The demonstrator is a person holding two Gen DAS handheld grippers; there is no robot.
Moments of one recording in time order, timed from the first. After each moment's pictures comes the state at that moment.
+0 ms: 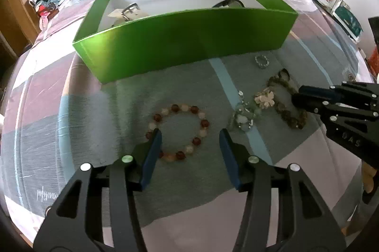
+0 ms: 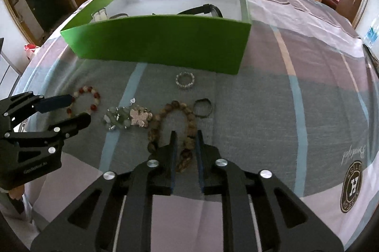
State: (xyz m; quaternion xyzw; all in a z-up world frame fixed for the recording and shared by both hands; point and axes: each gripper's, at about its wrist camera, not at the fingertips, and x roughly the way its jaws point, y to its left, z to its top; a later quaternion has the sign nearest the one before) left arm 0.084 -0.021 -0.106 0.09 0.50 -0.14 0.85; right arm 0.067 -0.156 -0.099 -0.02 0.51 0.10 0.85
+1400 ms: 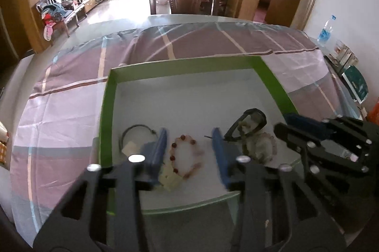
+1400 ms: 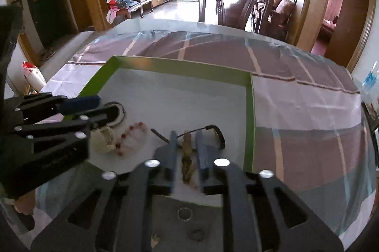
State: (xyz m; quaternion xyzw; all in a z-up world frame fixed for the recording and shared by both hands) left arm 0.213 -0.027 -0.028 0.04 0.43 -0.13 0.89; right arm 0.172 -0.140 -0.011 -0.03 0.41 0.09 0.91
